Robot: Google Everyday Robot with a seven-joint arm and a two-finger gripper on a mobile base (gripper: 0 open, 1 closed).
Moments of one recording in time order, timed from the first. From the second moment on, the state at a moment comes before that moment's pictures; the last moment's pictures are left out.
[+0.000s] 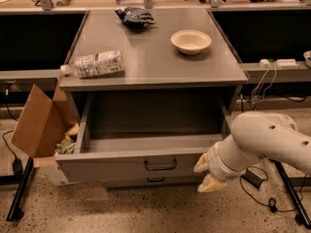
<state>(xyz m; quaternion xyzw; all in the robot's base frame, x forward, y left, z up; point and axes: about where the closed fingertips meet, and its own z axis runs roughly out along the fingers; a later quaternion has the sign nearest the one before) 0.420 -0.156 0.644 -0.71 0.68 0.07 0.15</state>
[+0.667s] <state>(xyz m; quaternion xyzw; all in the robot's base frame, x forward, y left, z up) 0.420 -0.156 0.644 -0.71 0.68 0.07 0.15</state>
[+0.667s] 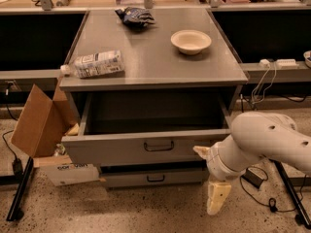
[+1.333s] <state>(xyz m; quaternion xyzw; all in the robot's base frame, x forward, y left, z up) 0.447 -0.165 0.648 -0.72 0.67 0.05 0.16</state>
